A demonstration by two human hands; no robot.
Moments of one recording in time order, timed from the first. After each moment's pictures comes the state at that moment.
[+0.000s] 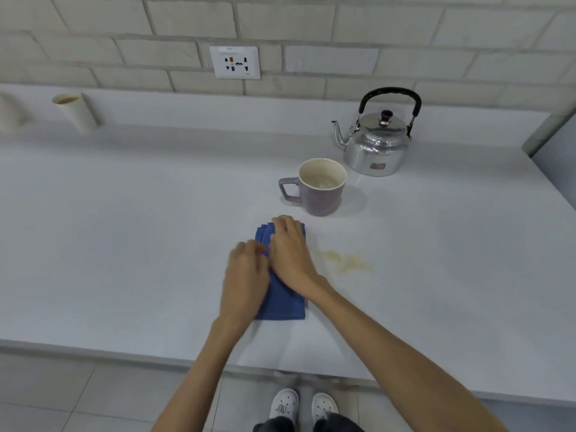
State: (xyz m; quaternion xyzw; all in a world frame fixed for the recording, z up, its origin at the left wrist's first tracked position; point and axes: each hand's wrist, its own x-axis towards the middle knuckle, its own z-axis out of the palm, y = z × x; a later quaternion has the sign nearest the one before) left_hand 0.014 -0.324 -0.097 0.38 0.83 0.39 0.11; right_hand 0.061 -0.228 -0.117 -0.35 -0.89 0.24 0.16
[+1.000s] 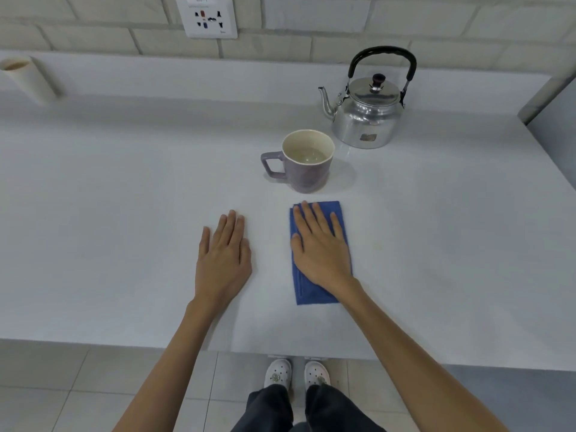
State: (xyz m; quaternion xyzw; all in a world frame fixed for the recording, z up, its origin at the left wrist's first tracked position) left_hand -0.011 -0.322 -0.149 0.50 0.85 0.17 0.05; right_hand 0.135 -0.208 -0.147 -0.41 -0.90 0.11 0.07
